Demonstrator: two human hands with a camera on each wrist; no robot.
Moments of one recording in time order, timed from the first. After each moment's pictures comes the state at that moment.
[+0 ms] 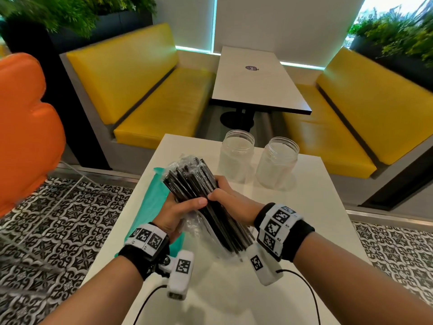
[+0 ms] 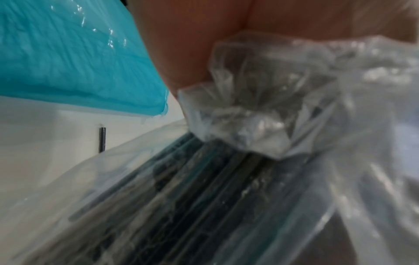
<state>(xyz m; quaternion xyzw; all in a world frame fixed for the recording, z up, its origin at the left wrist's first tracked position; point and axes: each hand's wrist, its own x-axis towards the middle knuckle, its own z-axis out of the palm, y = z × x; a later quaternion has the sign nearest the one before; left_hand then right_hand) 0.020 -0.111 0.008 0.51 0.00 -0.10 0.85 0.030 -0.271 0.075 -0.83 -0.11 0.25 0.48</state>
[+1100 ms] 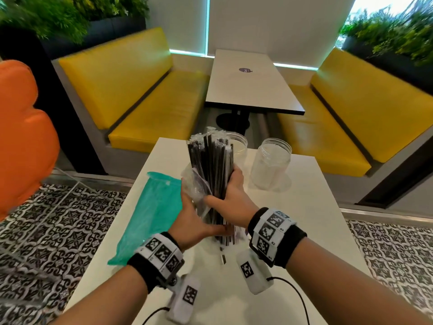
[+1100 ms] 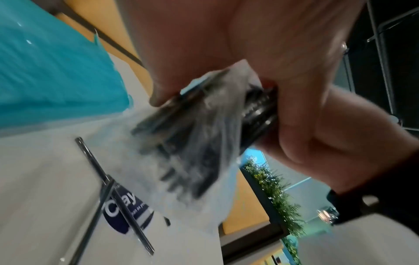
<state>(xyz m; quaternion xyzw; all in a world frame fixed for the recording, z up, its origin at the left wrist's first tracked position) 0.020 -0.145 -0.011 0.77 -0.03 -0.09 0.63 0.037 -0.285 0.052 -0.86 -0.05 0.06 0.51</state>
